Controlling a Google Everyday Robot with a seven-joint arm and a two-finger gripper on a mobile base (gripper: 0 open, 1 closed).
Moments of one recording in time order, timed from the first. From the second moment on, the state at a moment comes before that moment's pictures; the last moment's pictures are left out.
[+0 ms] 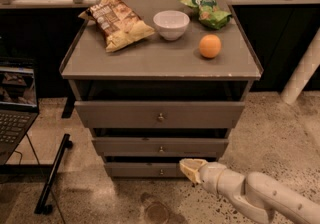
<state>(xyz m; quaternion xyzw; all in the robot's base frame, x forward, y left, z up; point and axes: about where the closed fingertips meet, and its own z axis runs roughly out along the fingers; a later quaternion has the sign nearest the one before) 0.488 -0.113 0.512 -0.24 0.81 0.28 0.46</state>
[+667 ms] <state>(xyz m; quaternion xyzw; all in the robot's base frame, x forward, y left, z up) 0.565 -0.151 0.496 -0.22 0.82 0.24 0.48</state>
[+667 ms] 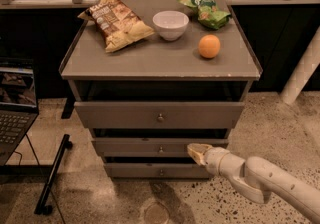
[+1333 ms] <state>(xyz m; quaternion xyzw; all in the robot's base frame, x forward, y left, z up) 0.598 -0.164 0.484 -0.22 0.82 0.22 0.48</state>
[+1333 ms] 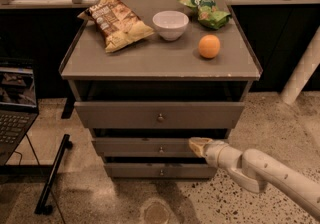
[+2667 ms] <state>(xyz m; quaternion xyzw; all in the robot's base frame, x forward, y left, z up) 0.649 -0.212 0.473 -0.17 0.83 0.16 0.50</state>
